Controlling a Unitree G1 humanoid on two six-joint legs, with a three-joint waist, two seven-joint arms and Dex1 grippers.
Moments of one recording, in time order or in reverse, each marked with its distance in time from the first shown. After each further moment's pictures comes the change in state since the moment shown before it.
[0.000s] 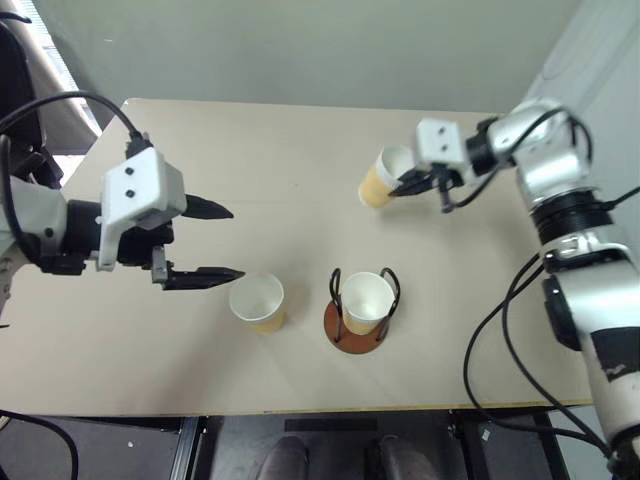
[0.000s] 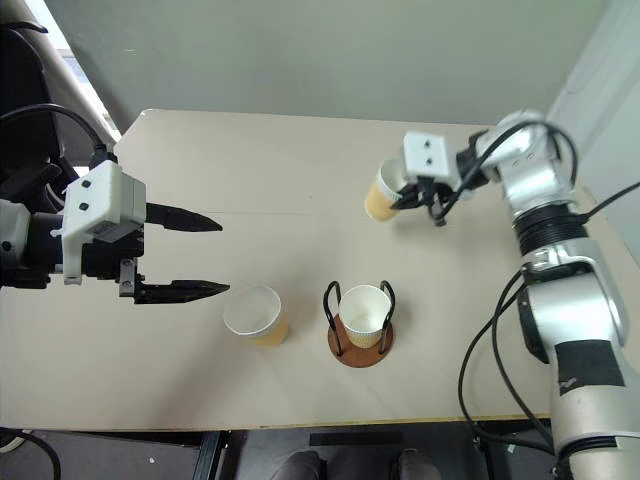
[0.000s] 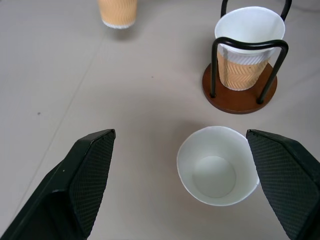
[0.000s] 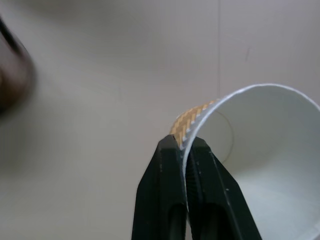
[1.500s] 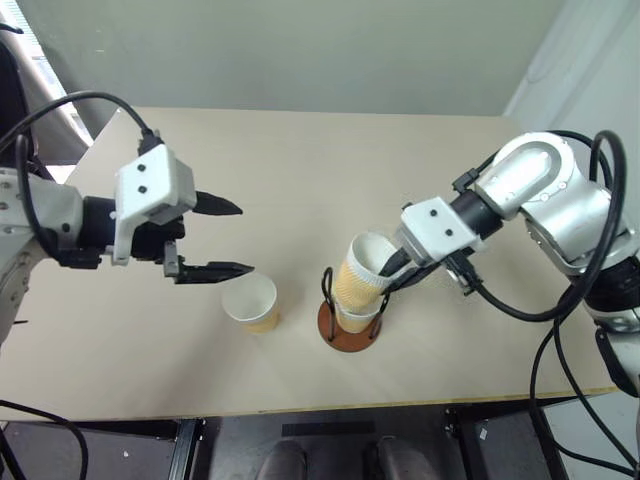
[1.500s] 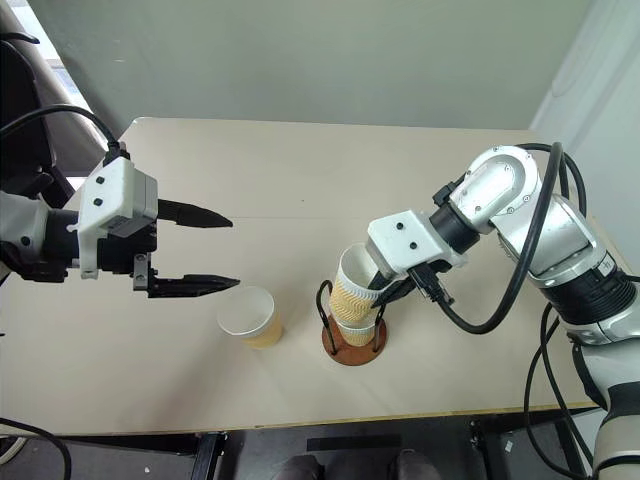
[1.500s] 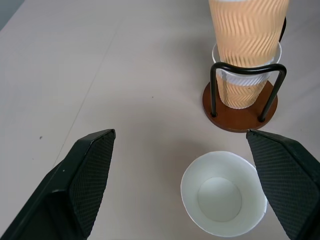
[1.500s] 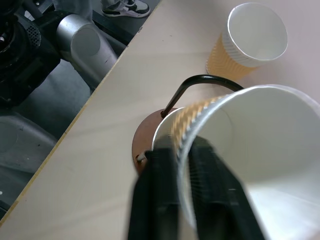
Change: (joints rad) left arm -0.043 -0.026 -0.066 0.031 0.007 -0.021 0.016; right arm 0.233 -0.223 0.240 -0.876 0.330 0.438 0.076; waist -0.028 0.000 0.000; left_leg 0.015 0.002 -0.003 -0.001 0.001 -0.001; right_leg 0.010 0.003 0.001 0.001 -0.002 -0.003
